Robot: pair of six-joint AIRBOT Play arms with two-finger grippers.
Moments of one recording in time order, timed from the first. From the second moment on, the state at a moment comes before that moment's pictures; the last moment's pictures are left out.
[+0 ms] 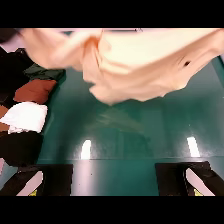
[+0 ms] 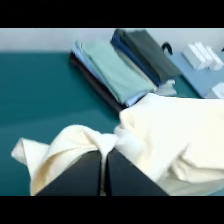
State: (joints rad) left arm 0.14 -0.84 1.56 0.71 -1.00 -1.25; right arm -0.18 -0.84 1.76 -1.07 1.33 1.39
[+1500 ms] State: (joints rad) left arm 0.16 -1.17 1.18 0.82 -0.82 -1.22; right arm -0.12 -1.45 1.78 -1.19 1.31 1.43
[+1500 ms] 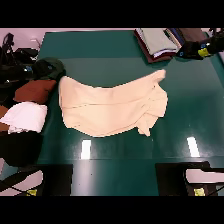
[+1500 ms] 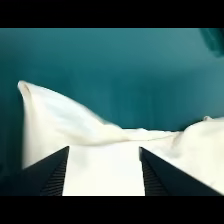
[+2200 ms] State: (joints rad) left arm 0.16 -1.16 0.87 1.08 -0.98 -1.39; right arm -0.20 -1.17 1.19 -1.17 1.38 1.40
